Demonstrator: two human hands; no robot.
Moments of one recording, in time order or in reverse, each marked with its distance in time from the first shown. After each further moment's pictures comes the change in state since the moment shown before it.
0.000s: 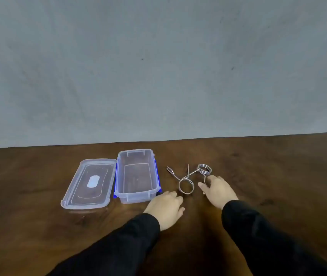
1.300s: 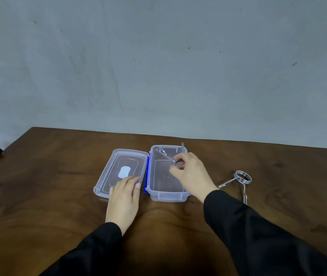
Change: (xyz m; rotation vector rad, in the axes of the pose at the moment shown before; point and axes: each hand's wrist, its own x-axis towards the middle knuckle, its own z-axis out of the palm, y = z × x) left_hand -0.103 -0.136 -0.011 -0.239 0.541 -0.634; right_hand -0.003 -0.178 0.031 0.391 -0.057 -0.441
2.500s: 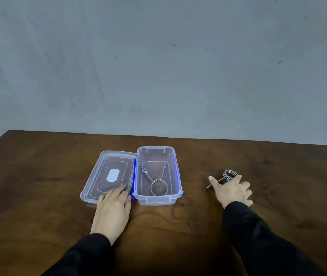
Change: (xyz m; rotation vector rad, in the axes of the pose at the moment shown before) left_hand -0.001 -0.011 0.023 0.254 -0.054 0.083; right_hand -0.009 0.136 -0.042 -0.299 0.310 0.864
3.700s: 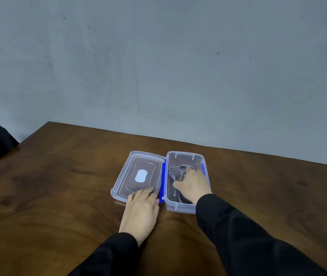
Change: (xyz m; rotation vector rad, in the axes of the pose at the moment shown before) left_hand 0.000 -0.006 0.000 -0.050 -0.009 0.009; right_hand -0.106 -0.136 0.050 -0.114 -0.279 -0.691
